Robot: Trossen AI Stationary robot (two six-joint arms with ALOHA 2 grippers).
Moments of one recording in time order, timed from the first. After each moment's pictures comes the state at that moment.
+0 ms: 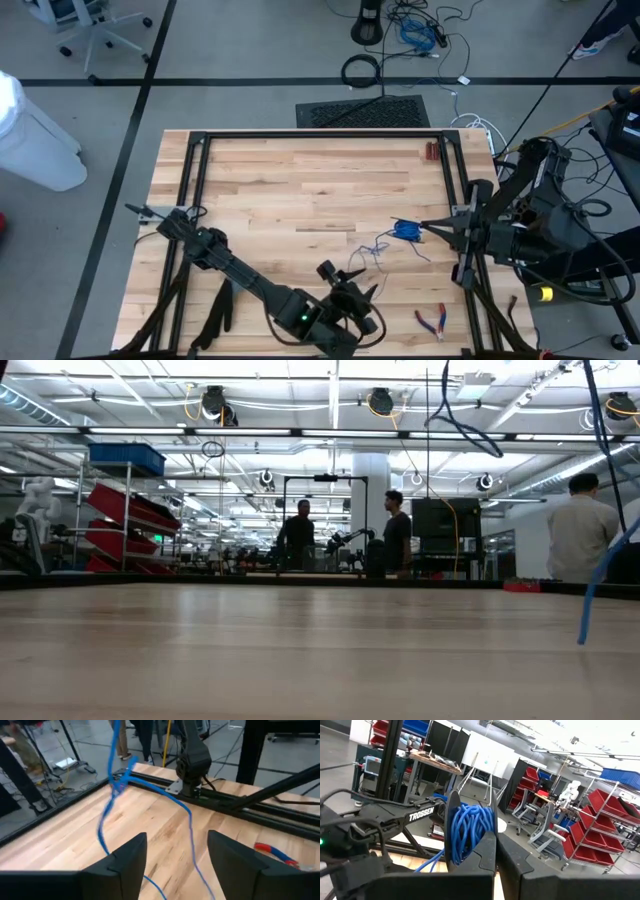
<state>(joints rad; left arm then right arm) -0.58 2.37 2.35 -0.67 -1.10 -0.59 0.99 1.09 1.34 -0.09 1.18 -0.45</state>
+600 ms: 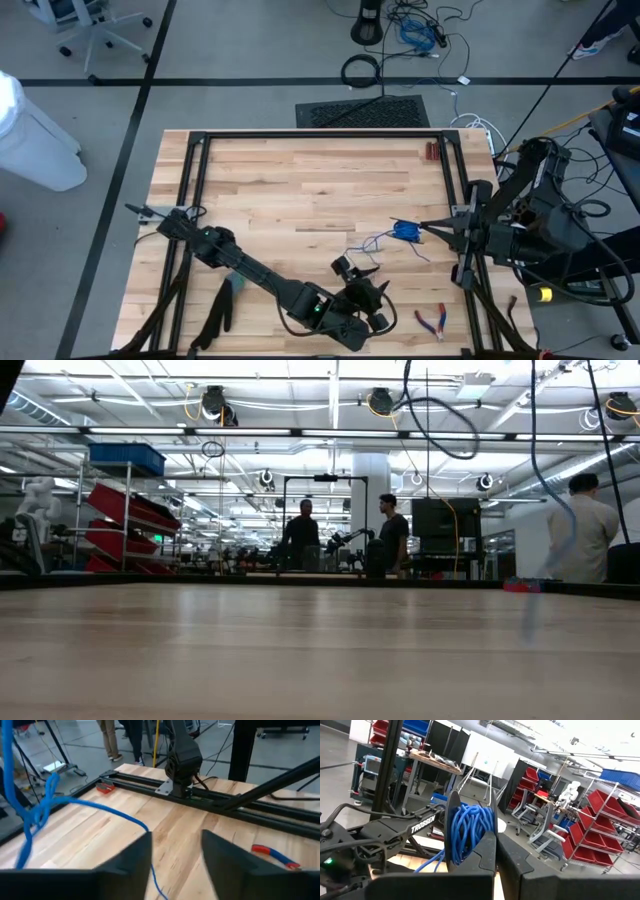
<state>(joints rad) -0.52 2.42 2.35 -0.50 -1.03 -0.43 0.99 1.09 1.34 -0.09 1.18 -0.45</state>
